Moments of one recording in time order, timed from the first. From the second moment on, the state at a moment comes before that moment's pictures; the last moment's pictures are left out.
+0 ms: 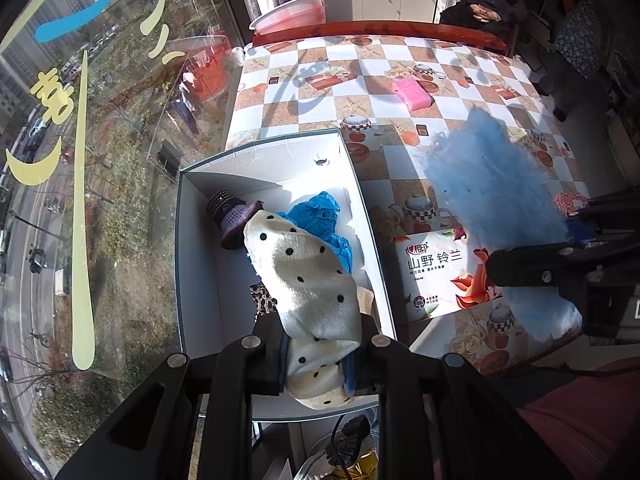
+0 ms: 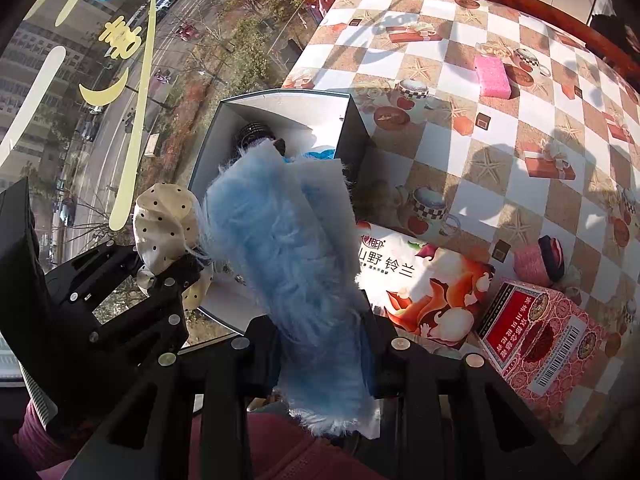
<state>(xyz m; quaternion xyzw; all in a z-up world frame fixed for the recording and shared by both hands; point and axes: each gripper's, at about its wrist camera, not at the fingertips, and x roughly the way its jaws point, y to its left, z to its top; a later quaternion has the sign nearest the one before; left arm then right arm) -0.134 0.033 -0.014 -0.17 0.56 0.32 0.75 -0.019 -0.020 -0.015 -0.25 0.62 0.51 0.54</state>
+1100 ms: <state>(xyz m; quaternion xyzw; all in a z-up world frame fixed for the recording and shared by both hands) -0.162 0.050 -0.027 -0.22 0.55 0.35 0.73 -0.040 -0.006 -0.013 -0.30 0.60 0.53 0.53</state>
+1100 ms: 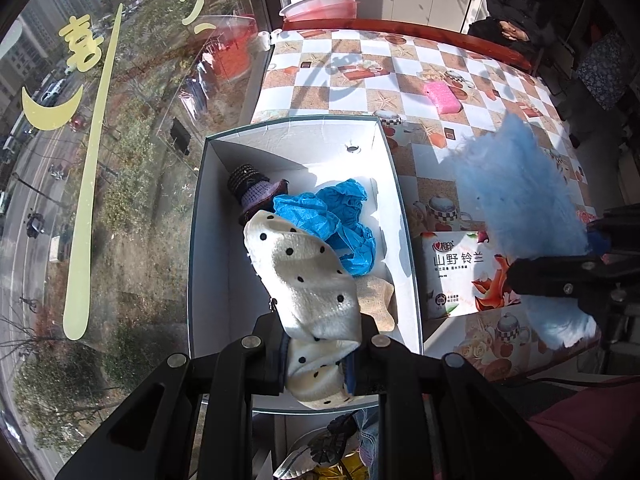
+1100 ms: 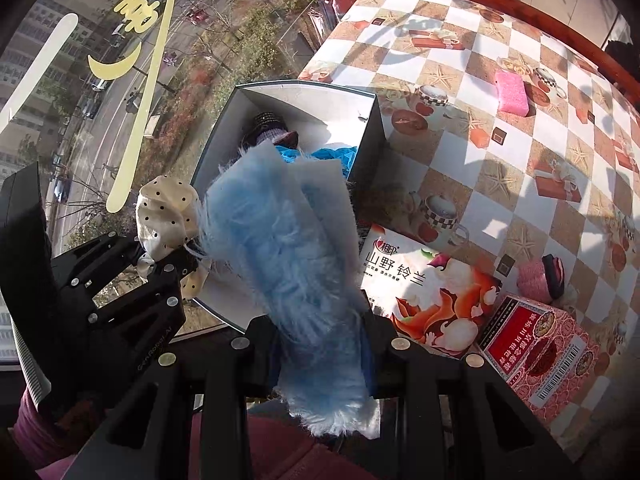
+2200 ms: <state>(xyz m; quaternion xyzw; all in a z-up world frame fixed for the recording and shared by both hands) -0.197 0.069 -0.057 -0.31 0.53 0.38 0.69 -0.073 0.077 -0.015 -0.33 0.58 0.54 0.51</state>
